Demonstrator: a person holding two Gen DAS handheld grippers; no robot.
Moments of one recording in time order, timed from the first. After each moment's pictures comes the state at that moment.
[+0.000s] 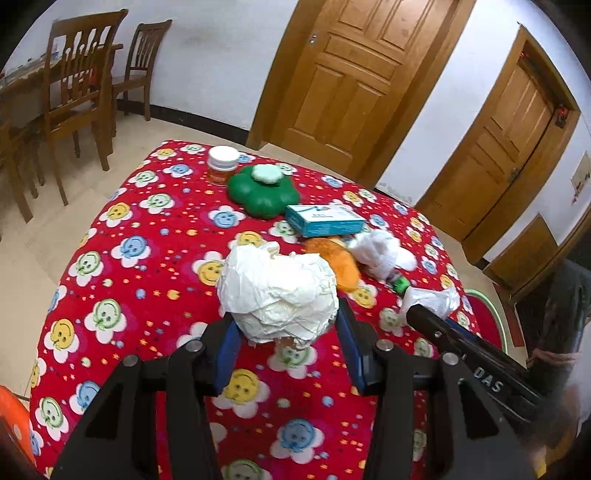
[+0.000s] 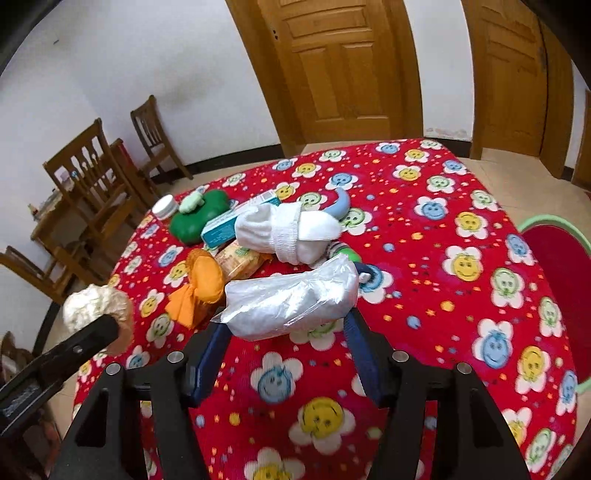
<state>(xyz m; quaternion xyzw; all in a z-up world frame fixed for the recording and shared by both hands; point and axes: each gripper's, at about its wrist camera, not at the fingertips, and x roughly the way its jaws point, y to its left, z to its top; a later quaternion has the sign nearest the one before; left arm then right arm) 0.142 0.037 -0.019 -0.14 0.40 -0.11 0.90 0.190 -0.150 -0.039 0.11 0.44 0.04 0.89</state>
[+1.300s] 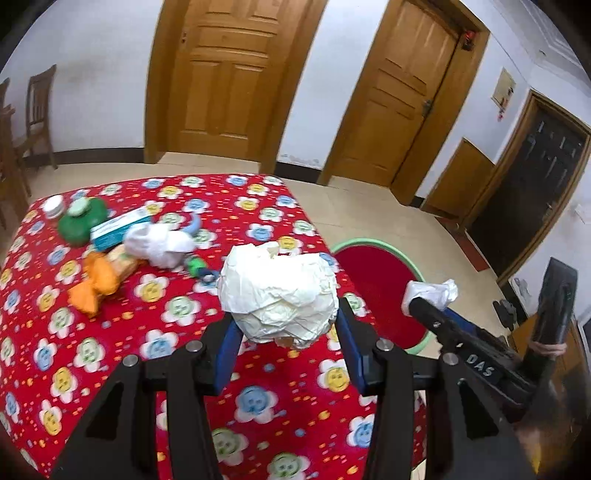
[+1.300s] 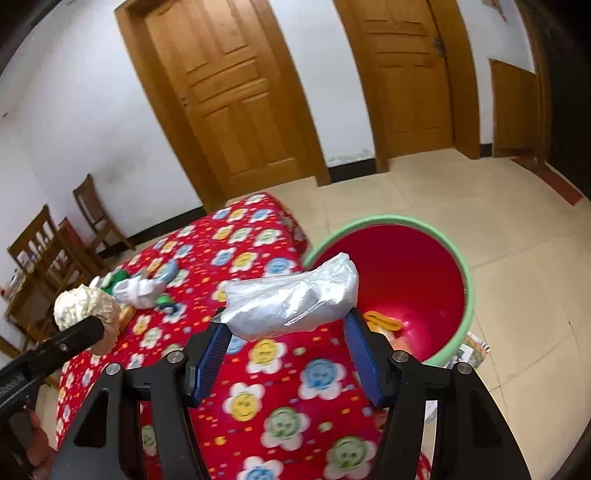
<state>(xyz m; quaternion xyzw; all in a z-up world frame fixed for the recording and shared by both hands) 0.099 -0.158 0.029 -0.04 0.39 -0.27 0.88 0.078 -0.340 0.008 0.17 0.36 -0.11 0.91</state>
